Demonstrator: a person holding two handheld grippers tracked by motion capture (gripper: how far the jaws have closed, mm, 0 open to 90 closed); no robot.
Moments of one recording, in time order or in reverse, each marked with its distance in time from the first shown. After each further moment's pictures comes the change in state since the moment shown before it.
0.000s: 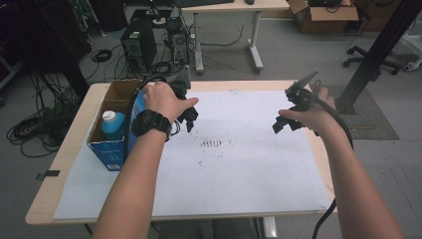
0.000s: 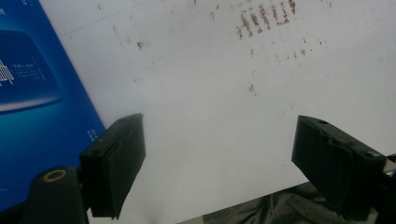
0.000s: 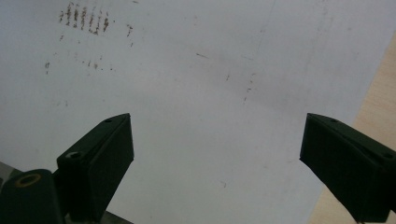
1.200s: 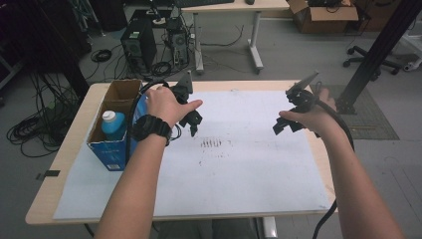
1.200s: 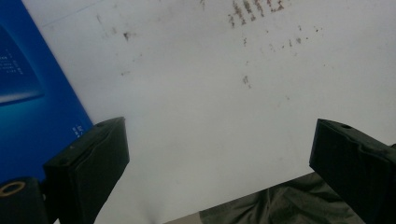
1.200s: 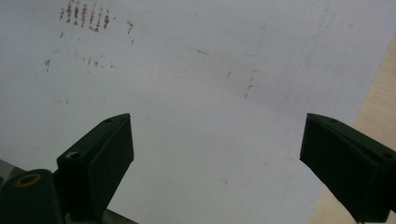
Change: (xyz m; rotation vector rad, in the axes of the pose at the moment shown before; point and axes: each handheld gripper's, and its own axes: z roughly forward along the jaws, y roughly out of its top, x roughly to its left) left arm -0.004 -0.005 0.008 0.030 -0.022 0.017; right arm 0.000 -0.004 0.000 -0.002 0.003 -0.001
